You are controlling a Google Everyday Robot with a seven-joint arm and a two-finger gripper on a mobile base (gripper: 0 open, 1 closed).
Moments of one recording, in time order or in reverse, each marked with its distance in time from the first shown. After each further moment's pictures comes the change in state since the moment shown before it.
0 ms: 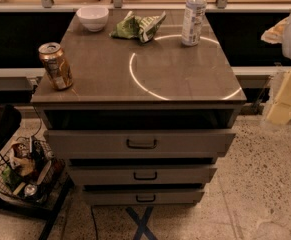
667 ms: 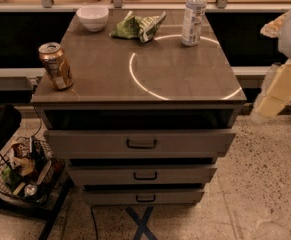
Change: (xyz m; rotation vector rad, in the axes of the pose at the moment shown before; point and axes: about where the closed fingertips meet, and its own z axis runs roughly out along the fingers) arm -0.006 -0.015 0.004 0.062 -0.050 0.033
